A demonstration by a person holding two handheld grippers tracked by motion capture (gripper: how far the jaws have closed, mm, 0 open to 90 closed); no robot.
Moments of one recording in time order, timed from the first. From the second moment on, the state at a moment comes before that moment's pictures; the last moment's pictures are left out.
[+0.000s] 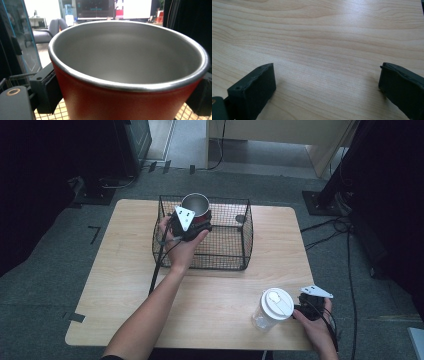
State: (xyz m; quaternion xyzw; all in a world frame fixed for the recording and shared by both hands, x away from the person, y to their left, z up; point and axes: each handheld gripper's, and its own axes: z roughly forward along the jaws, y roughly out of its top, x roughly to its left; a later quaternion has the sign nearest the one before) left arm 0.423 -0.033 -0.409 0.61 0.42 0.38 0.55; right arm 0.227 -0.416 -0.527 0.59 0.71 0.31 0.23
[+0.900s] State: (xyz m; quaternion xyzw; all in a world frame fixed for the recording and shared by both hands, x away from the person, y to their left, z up) left arm 0.458 -0.028 -0.447 0.65 0.46 0.36 0.49; right arm 0.227 -0.416 -0.527 0.59 0.71 0.31 0.23
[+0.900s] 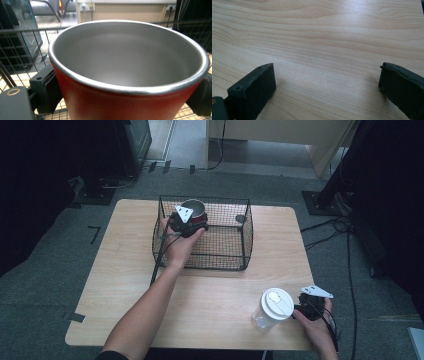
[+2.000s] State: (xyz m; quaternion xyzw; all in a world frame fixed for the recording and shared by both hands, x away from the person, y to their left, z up) left arm 0.465 -0.030 -0.452 0.66 0.52 0.29 0.45; right arm 0.227 -0.416 -0.527 0.59 0.71 0.31 0.23
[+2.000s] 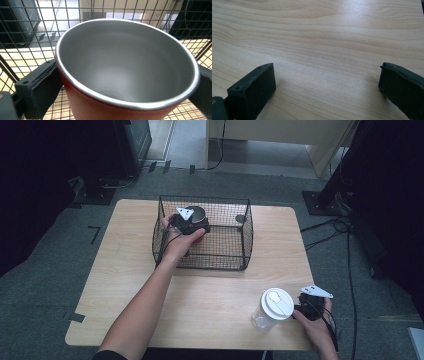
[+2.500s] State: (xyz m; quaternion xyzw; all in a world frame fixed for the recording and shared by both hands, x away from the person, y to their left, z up) left arm 0.451 -0.025 -0.434 0.65 0.50 0.33 0.48; right arm 0.227 -0.416 -0.527 0.59 0.71 0.31 0.23
